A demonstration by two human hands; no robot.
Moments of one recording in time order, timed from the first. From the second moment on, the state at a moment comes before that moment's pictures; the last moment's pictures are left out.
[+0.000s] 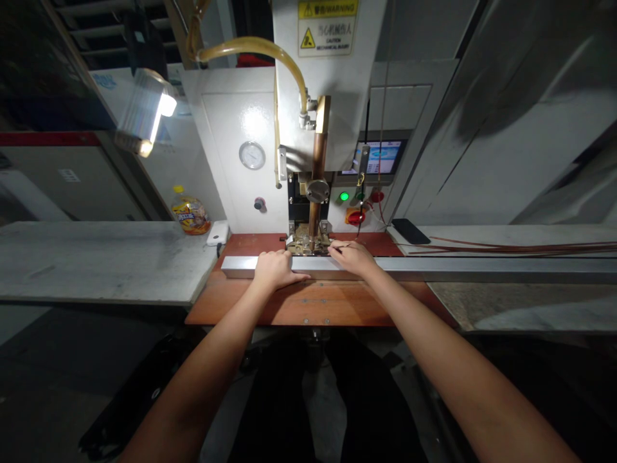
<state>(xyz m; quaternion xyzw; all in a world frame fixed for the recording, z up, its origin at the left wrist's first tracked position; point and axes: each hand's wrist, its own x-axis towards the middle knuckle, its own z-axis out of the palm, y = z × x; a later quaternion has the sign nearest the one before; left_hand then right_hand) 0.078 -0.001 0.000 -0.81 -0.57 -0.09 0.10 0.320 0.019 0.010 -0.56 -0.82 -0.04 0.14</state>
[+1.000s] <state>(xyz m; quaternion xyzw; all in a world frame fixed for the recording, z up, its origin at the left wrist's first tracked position) 0.079 -0.001 0.001 -0.81 -0.58 -0.09 0.07 0.320 0.018 0.011 -0.57 -0.81 -0.02 0.14</state>
